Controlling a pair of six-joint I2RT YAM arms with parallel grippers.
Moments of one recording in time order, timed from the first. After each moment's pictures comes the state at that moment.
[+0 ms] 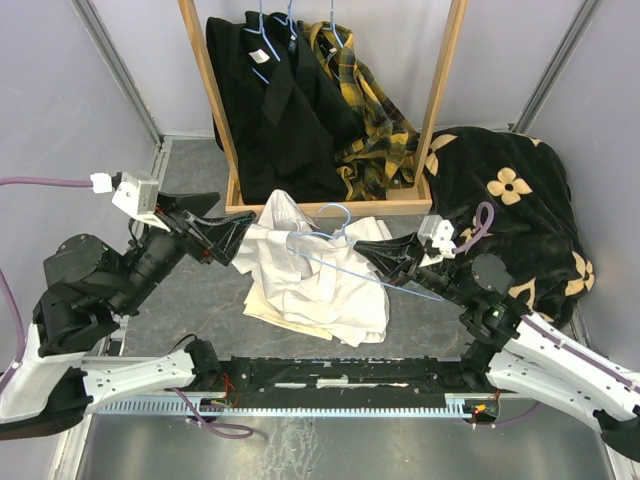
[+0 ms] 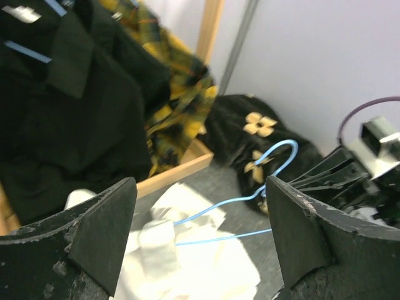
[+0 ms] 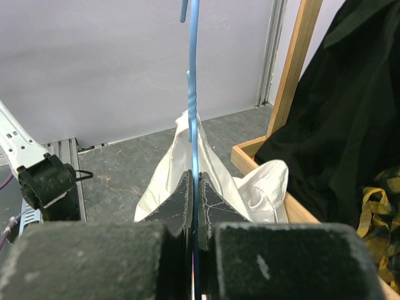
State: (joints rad) left arm -1.07 0.71 1.41 -0.54 -0.40 -0.20; right arm 0.89 0.68 0.62 0.34 -0.22 0.03
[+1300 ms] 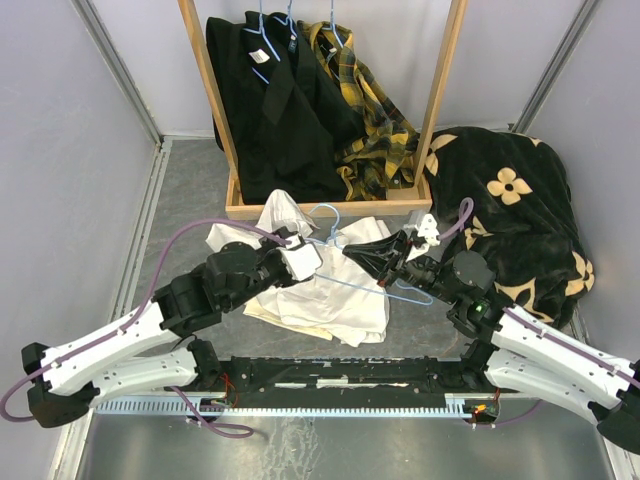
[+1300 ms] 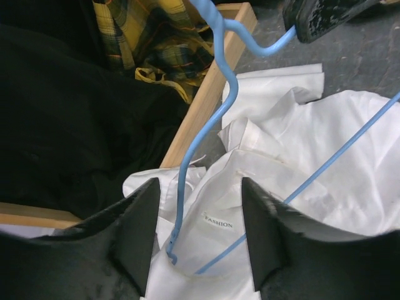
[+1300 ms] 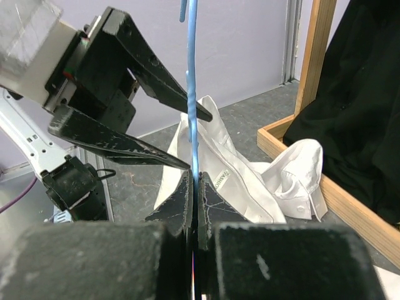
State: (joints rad) left arm -1.07 0.82 0.91 -0.36 -0.25 0.47; right arm 0.89 0.79 0.56 0.46 -0.22 0.19
